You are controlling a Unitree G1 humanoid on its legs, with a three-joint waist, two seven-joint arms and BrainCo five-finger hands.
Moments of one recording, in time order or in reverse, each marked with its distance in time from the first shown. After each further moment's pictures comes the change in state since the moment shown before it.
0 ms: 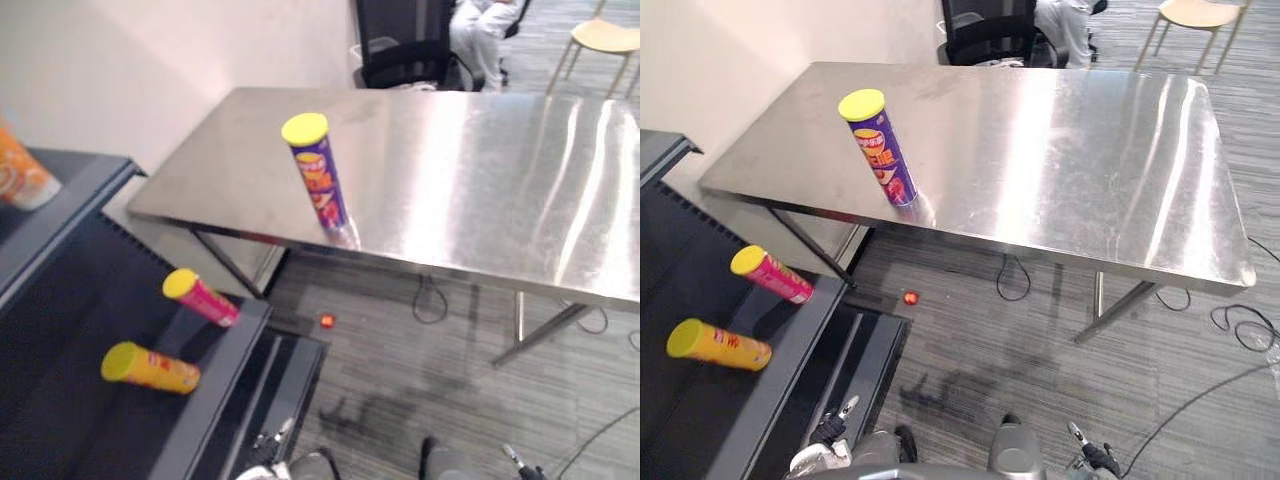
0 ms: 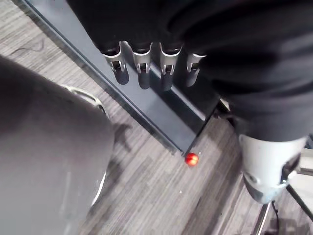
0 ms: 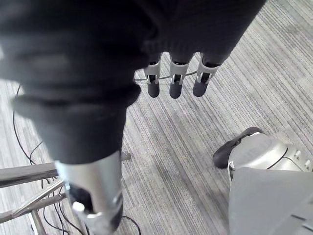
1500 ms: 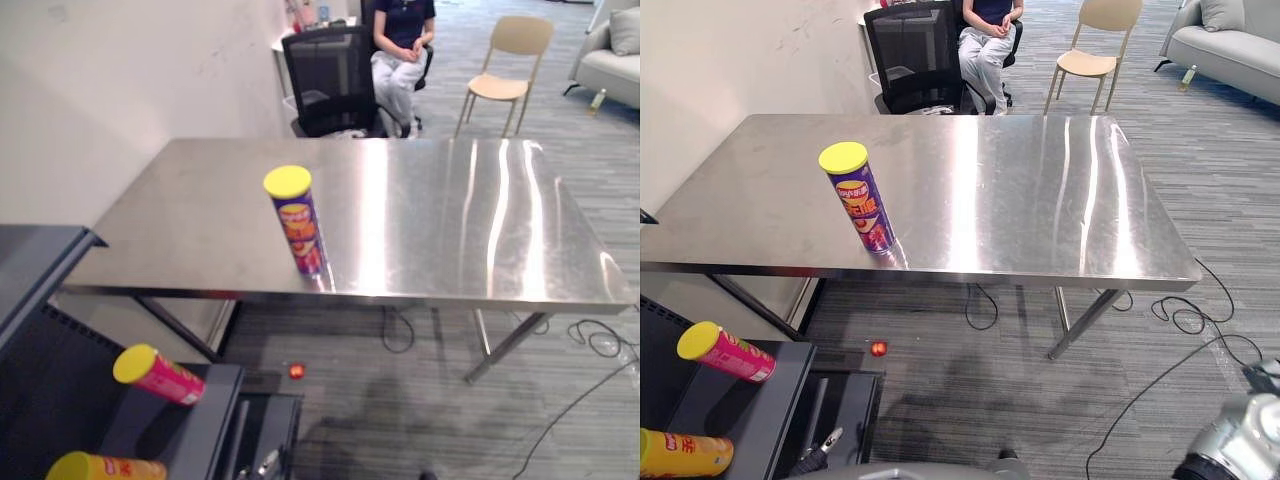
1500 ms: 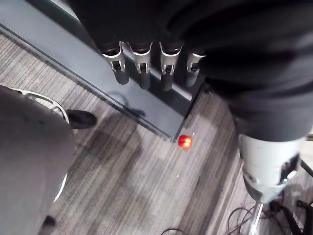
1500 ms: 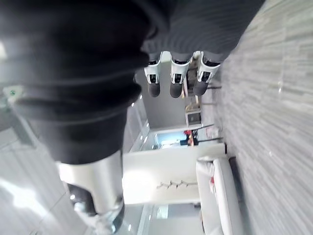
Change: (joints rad) left arm 0.078 0.040 0.051 0.015 0.057 0.003 -0.021; right arm -0.105 -0.153 -0.311 -0.972 -0.015 -0.116 -0.269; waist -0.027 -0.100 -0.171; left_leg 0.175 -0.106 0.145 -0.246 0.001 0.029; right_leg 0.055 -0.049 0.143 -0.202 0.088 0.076
